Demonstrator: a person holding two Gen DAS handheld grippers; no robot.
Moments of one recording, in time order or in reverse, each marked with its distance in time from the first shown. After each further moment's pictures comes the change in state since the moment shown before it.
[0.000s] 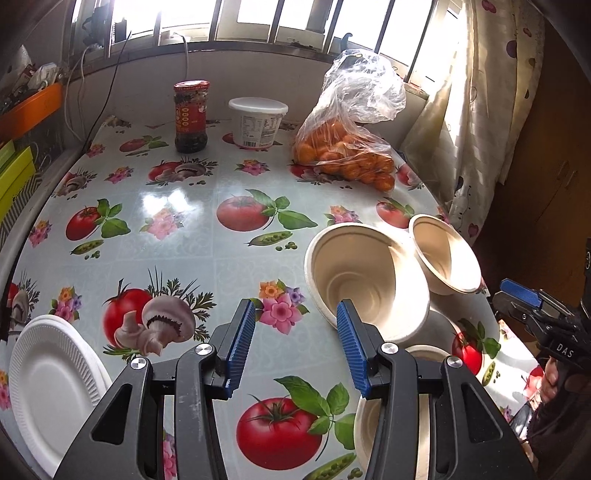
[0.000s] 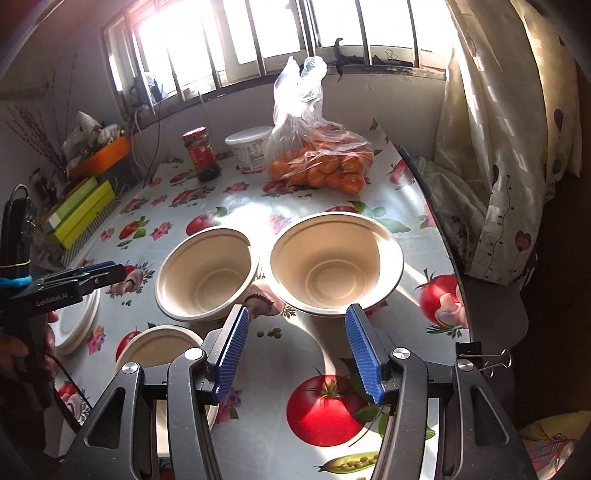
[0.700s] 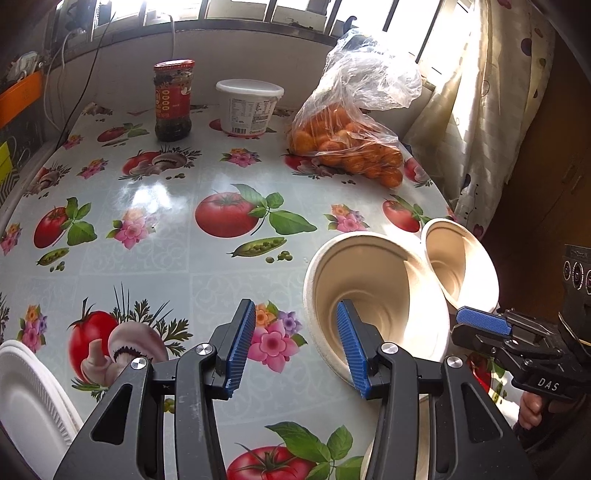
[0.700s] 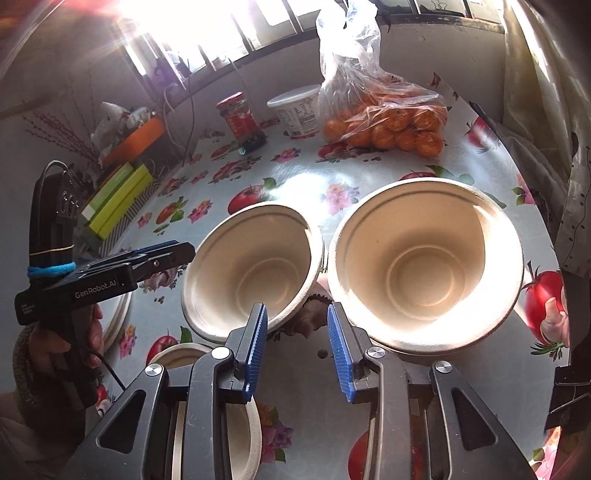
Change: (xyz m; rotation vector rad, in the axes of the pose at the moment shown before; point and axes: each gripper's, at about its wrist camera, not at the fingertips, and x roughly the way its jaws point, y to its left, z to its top) left arm 0.047 0.002 0.020 -0.012 0.050 -0.042; right arm 0.070 0.009 0.011 0.033 0.124 0.227
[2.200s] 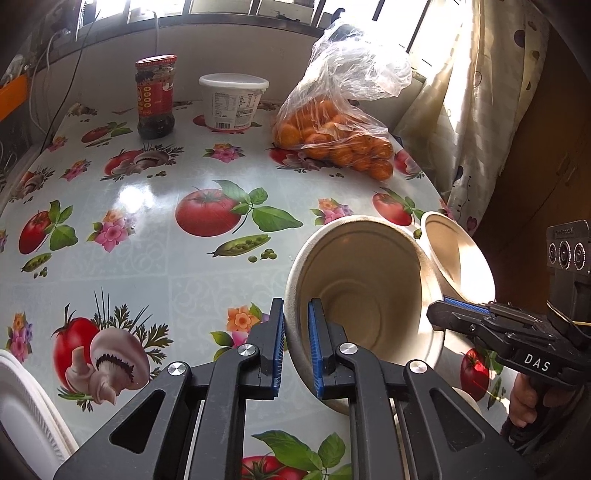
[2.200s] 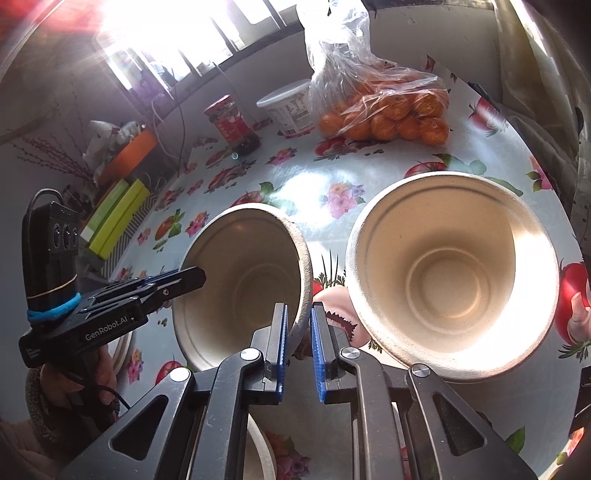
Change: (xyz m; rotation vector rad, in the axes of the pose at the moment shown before) left arm 0.008 -0.006 0.004 0.026 0.015 -0.030; right arm 0.017 0.001 0.012 0.078 -0.009 0.022
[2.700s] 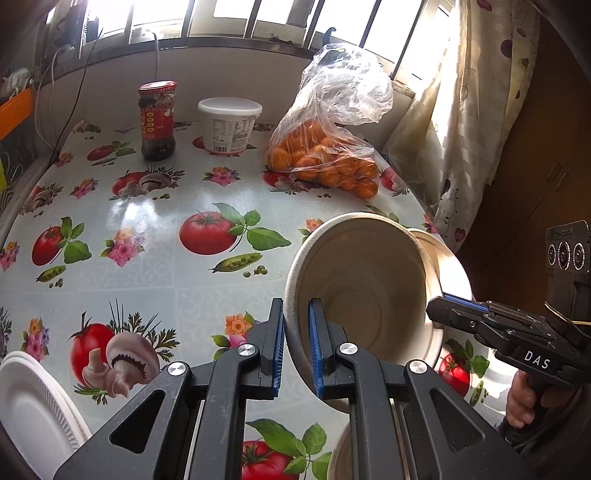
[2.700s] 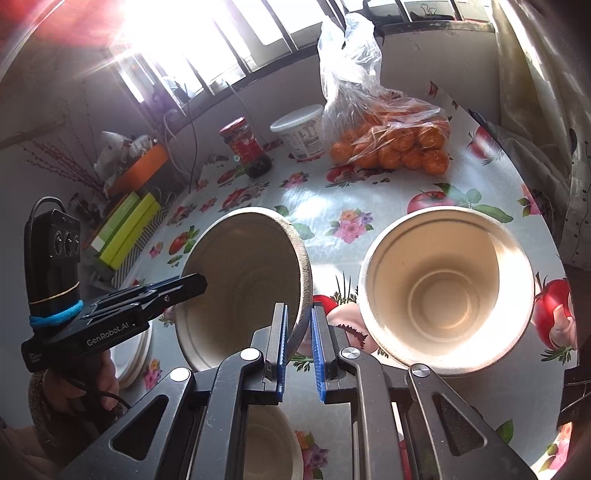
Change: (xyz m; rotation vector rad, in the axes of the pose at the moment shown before) left arm -0.034 -0.012 0.004 0.010 -0.052 -0.010; right arm -0.032 0.017 0.007 -0.018 -0.067 0.004
